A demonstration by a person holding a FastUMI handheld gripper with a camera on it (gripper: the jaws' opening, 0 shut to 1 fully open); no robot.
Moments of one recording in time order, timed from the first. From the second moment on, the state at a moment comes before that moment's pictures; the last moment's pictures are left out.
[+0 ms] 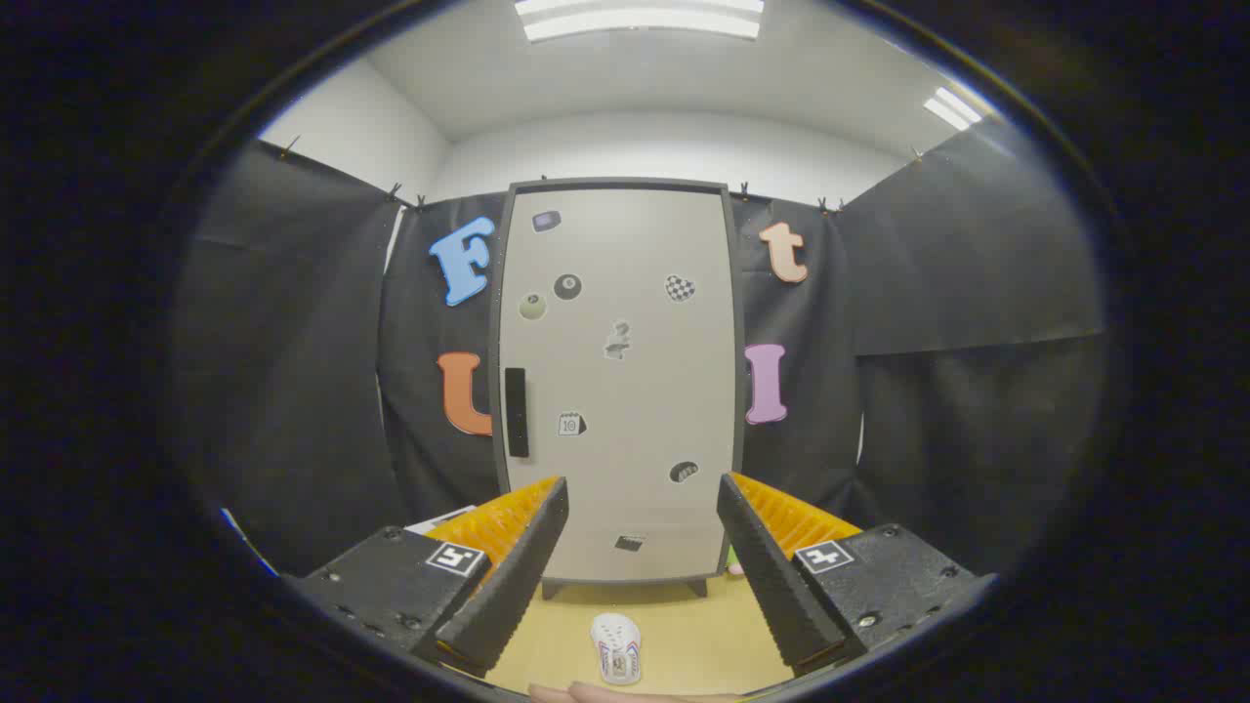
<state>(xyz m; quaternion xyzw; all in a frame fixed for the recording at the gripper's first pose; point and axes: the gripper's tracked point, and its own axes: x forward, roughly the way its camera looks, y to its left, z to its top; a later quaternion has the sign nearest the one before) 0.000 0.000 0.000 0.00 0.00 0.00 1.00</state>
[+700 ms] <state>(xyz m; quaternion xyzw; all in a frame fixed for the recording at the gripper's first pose) 0.006 -0.005 -0.003 0.01 0.01 0.00 1.00</state>
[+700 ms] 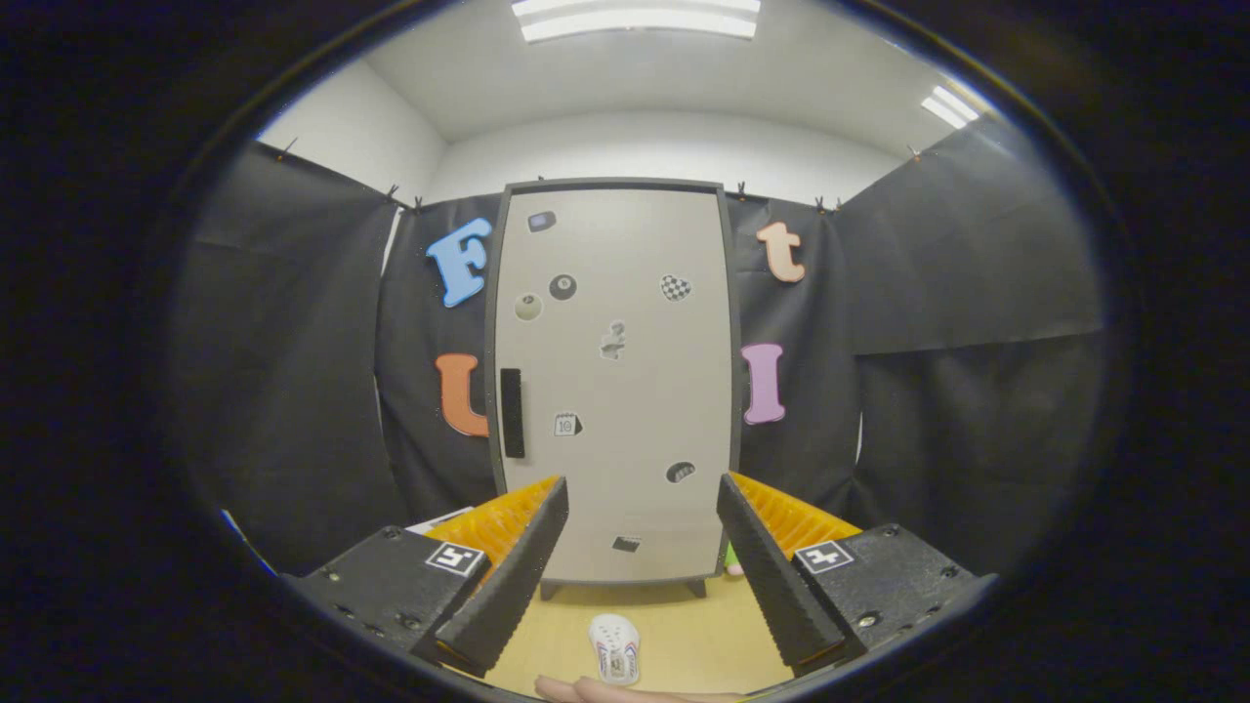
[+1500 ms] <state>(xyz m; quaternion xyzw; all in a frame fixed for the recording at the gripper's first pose) 0.039 0.027 0.025 0.01 -0.02 0.02 1.00</state>
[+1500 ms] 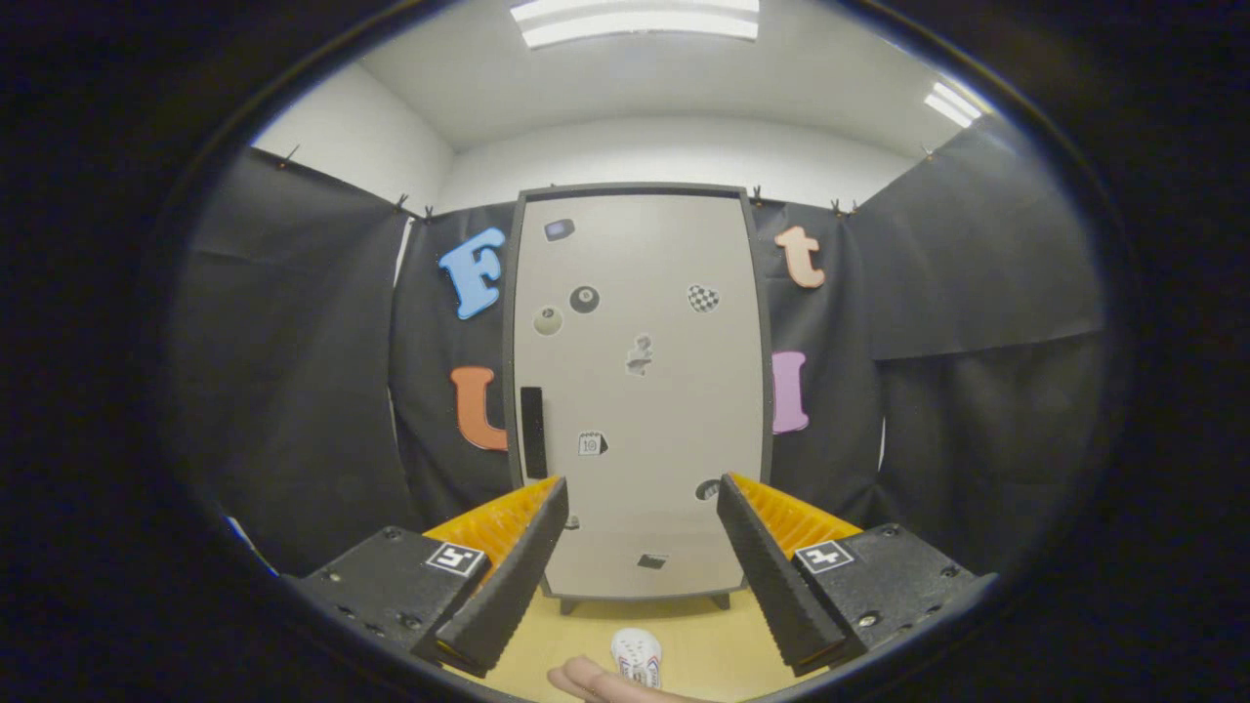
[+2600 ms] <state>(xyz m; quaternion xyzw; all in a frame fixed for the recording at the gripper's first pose) 0.254 0.181 0.003 -0.02 0.05 0.11 0.99</state>
